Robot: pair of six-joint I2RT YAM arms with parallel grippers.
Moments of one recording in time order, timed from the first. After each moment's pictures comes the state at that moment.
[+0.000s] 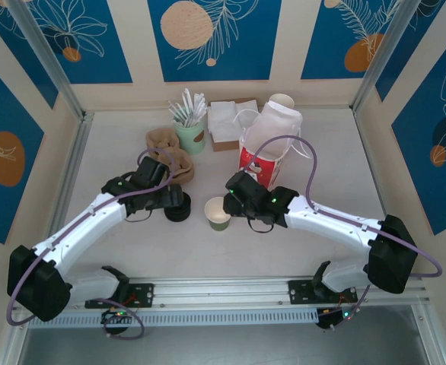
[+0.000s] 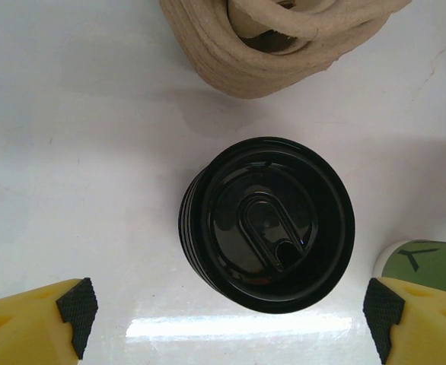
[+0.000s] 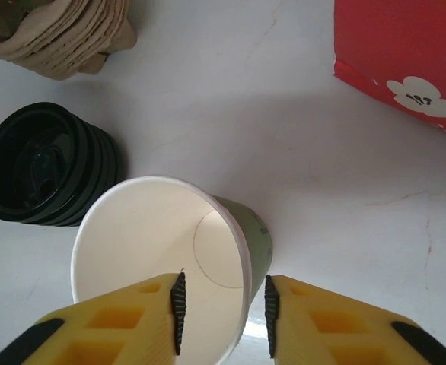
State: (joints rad) left arm -0.53 1.20 0.96 -0.83 -0.13 -0.60; right arm 0.93 1.34 0.99 -0.60 0.19 0.87
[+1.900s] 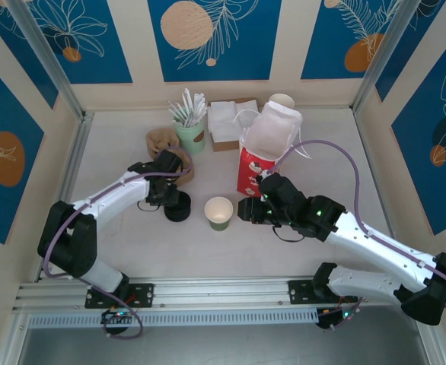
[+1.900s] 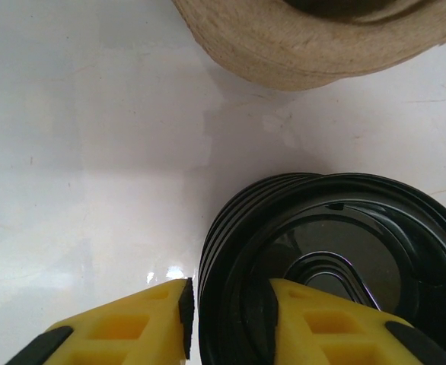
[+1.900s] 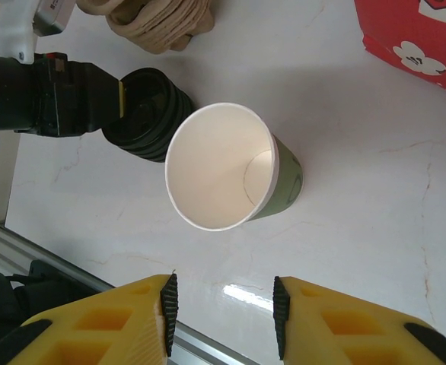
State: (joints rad) left arm -0.49 1.53 1.06 -0.83 -0.15 -0.49; right arm 0.91 1.00 0.96 -0.76 0.03 0.86
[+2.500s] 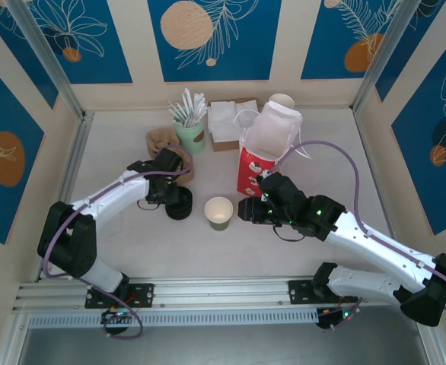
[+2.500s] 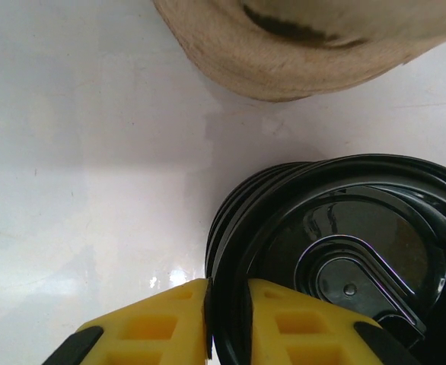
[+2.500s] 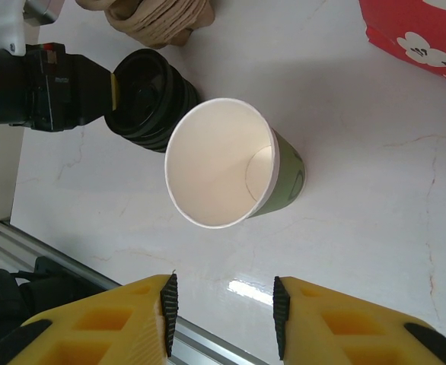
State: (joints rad) left arm -0.49 1.53 1.08 -0.84 -0.15 -0.46; right arm 0.89 1.00 0.95 -0.75 0.00 0.86
